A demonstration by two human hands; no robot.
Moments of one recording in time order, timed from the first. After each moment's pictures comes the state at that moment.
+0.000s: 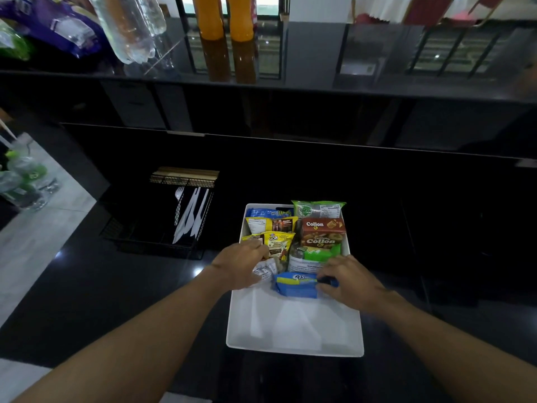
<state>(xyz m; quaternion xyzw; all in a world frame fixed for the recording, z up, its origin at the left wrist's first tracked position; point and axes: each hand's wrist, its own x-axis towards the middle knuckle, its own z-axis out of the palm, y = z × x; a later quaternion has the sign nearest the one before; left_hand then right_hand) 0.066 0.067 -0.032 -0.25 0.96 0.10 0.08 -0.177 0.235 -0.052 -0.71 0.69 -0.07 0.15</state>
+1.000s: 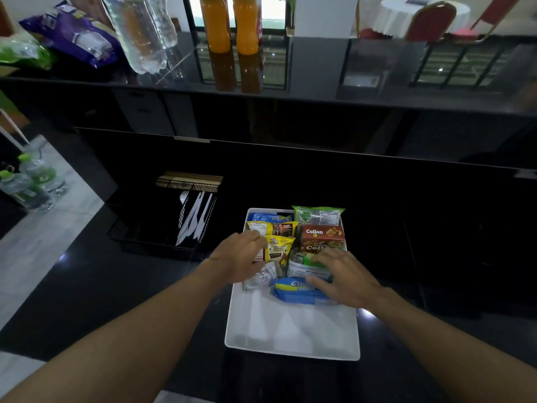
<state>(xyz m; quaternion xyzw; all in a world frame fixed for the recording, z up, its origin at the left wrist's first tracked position) 0.064 0.064 -0.008 -0.27 0.96 0.07 0.03 -0.166 0.227 -0.030 -0.68 0.72 -0.09 0.13</state>
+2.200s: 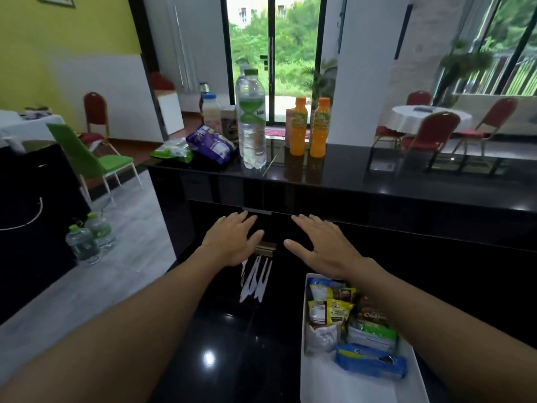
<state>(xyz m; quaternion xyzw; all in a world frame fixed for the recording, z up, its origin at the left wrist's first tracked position) 0.206 -0.017 0.182 -0.44 0.90 0.01 -0.05 -0.015 0.095 0.176 -0.71 0.68 -0.18 0.07</state>
